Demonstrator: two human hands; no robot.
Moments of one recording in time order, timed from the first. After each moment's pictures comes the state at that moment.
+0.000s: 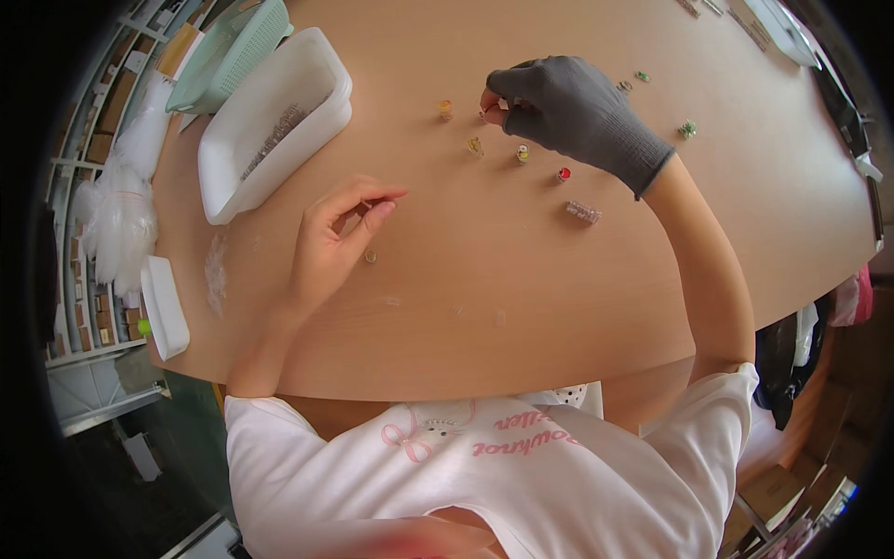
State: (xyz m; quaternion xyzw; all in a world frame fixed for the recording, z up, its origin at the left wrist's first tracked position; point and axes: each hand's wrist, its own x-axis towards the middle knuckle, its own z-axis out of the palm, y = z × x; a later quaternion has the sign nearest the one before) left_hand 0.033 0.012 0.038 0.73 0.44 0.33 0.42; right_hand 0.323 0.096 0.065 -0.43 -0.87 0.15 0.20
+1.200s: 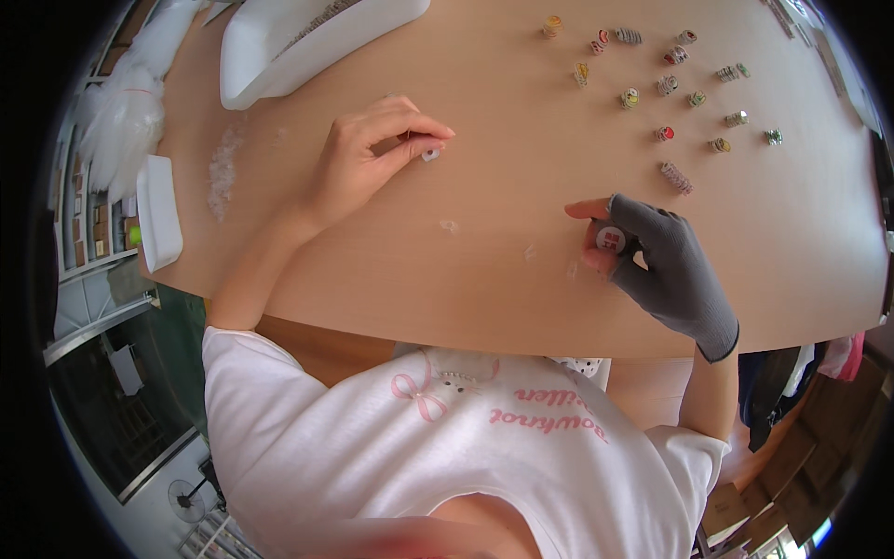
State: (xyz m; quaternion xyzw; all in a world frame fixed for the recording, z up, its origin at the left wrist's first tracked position) left_hand -0.009 0.002 0.006 0.80 0.39 0.33 0.31; right_hand 0.318 -0.041 0.055 -0.47 -0.69 0.54 0.11
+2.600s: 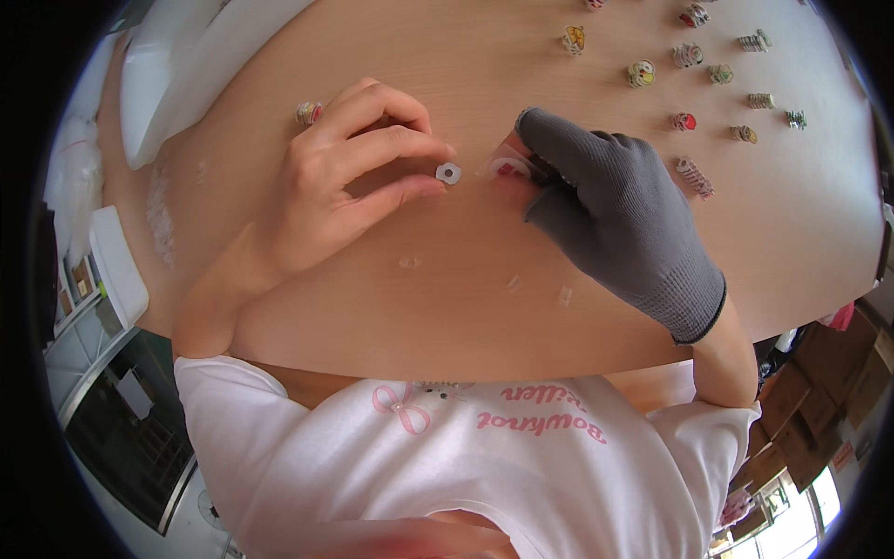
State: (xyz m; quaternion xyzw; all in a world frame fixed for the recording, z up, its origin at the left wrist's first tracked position) left_hand 0.014 0.014 0.002 0.83 0.34 0.30 0.32; right_hand 0.270 0.003 0.030 -0.46 -0.76 0.43 0.17
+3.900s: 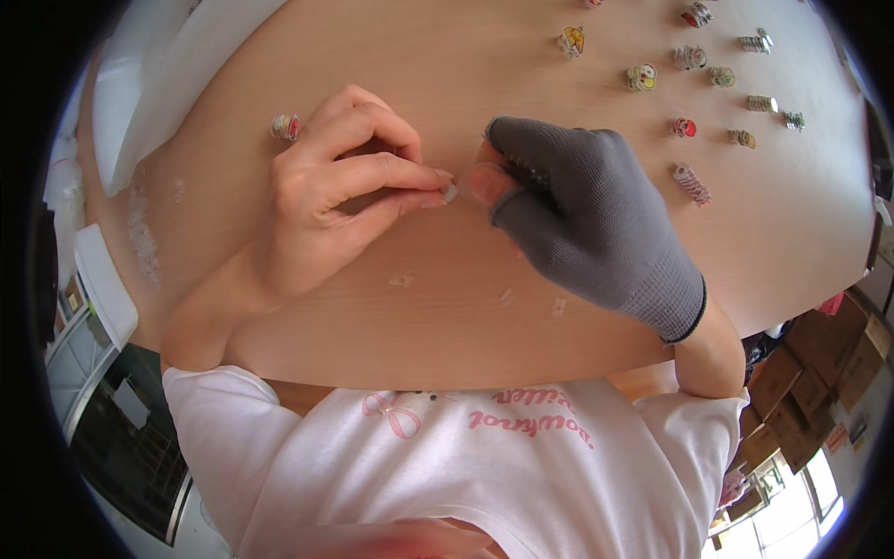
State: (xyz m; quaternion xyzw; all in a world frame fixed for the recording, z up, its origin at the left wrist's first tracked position) left_hand 0.026 0.011 -0.009 0.80 0.34 0.37 0.33; right_hand 0.250 0.012 0.043 -0.54 -0.62 0.56 0.11
